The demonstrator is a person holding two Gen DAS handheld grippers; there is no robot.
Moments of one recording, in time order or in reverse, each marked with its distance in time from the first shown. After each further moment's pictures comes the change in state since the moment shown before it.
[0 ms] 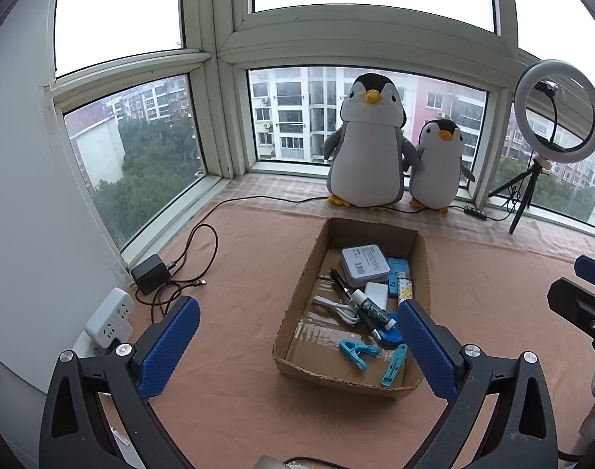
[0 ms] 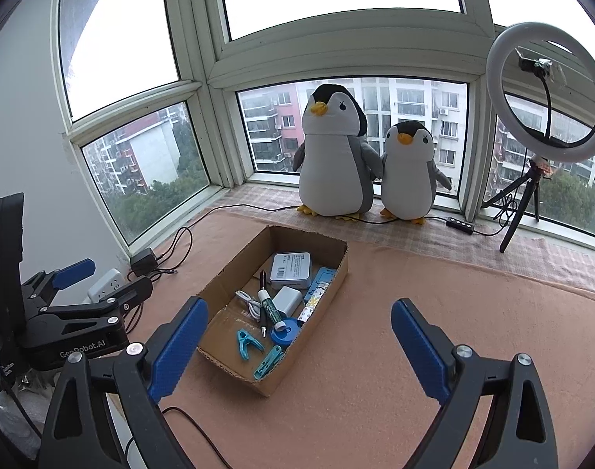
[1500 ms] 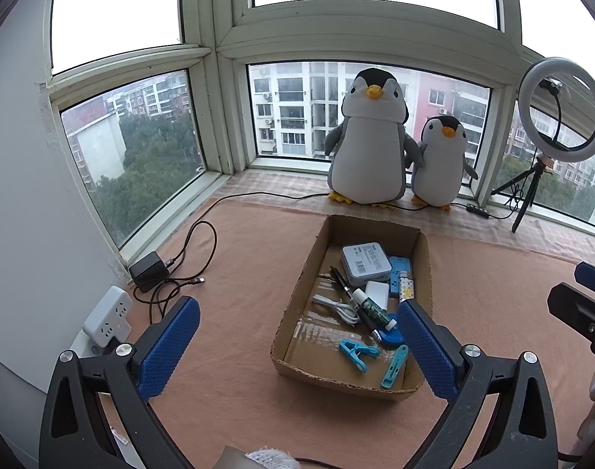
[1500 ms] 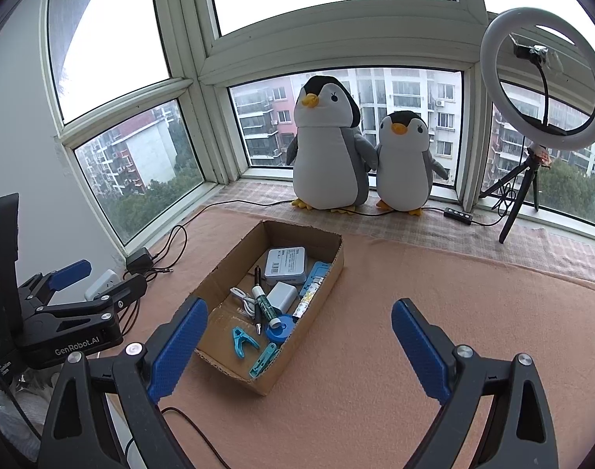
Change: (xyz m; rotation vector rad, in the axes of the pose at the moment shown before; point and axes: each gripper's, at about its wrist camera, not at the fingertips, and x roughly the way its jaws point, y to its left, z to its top) left arm 0.007 -0.003 0.000 -0.002 0.008 0.011; right arm 0.007 -0.007 0.000 0.026 0.020 -0.003
